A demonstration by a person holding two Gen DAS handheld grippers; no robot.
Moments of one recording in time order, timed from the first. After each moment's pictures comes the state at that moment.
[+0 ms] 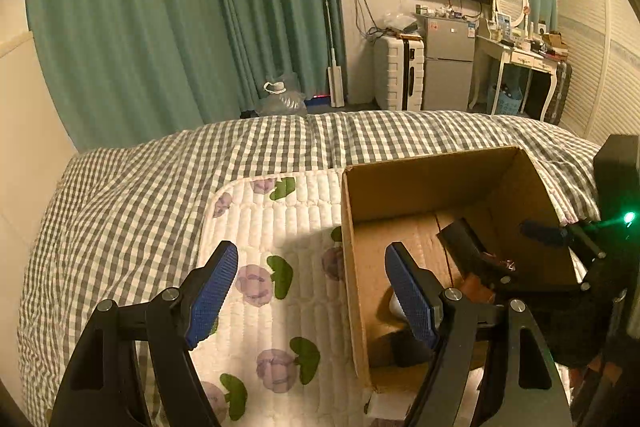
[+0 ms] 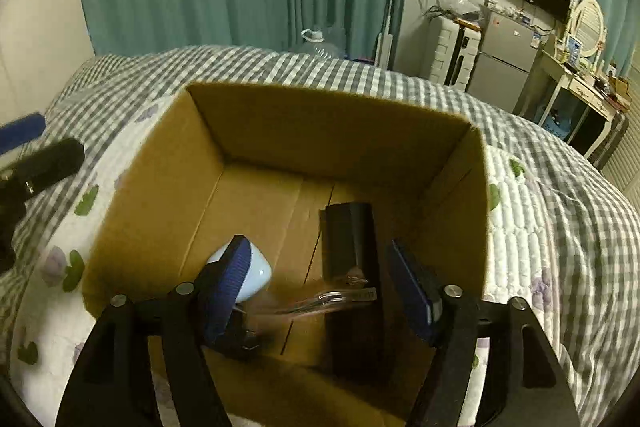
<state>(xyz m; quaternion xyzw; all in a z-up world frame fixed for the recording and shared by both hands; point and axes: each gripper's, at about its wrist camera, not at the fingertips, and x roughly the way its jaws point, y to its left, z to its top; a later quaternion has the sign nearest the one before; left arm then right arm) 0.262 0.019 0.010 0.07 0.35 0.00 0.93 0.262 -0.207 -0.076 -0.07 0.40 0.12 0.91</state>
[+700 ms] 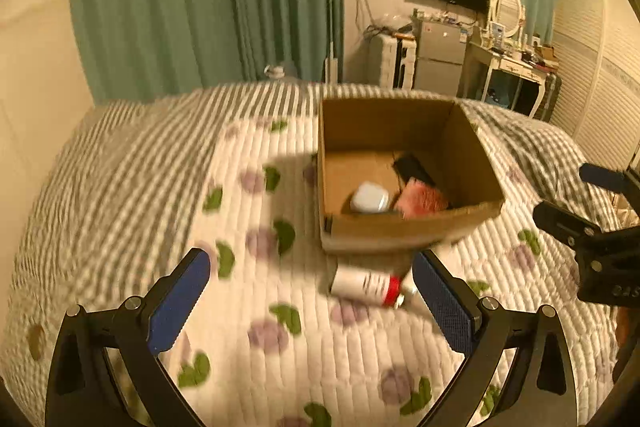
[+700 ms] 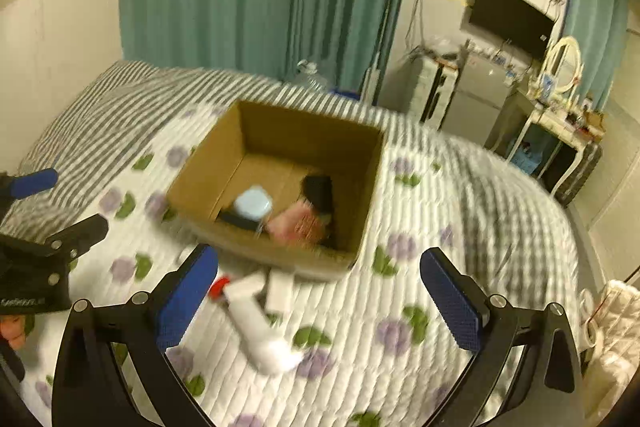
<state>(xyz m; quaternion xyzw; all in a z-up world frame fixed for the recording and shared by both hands) 0.121 0.022 0.001 0.02 0.37 -0.01 0.93 0.100 -0.251 -0.007 -0.10 0.36 0.11 0.92</state>
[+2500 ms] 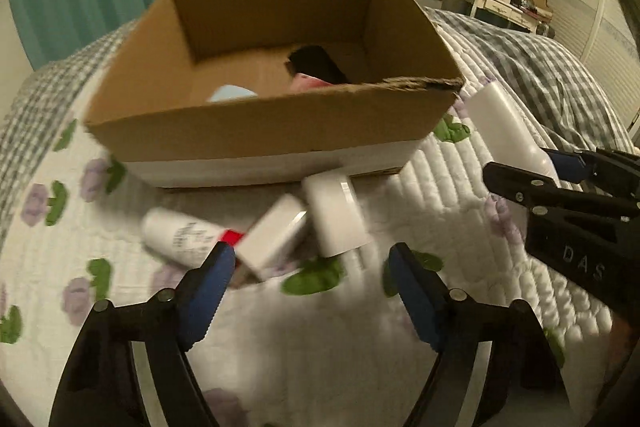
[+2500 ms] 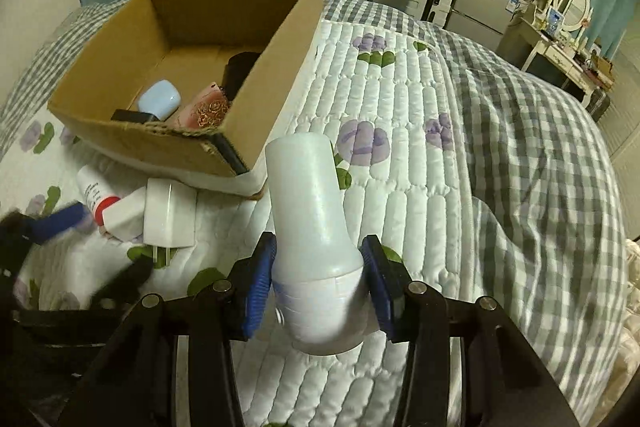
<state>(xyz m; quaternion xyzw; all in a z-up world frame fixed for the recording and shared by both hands) 0.173 -0.125 -0.110 0.02 0.46 -0.04 0.88 0.161 -0.335 -0.119 -0.09 0.47 0.09 0.87</state>
